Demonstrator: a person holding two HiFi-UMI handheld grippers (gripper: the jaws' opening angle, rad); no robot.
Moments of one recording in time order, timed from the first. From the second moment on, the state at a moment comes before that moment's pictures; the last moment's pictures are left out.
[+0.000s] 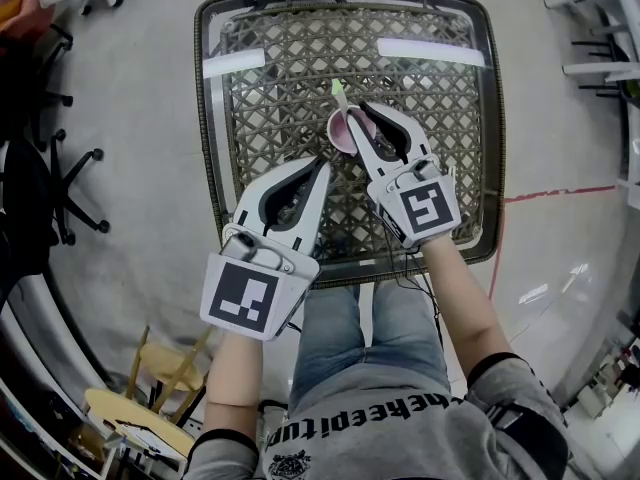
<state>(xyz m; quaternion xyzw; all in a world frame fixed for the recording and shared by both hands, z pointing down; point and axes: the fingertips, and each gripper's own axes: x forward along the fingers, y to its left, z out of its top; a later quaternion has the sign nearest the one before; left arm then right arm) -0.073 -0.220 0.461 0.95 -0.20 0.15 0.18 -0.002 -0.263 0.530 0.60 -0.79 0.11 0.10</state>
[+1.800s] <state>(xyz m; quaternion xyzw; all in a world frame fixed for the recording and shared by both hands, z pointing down) -0.062 -0.157 0.320 0.94 -0.32 0.05 0.11 -0.041 -0.157 0.320 0.45 -0.89 0.09 0.03</state>
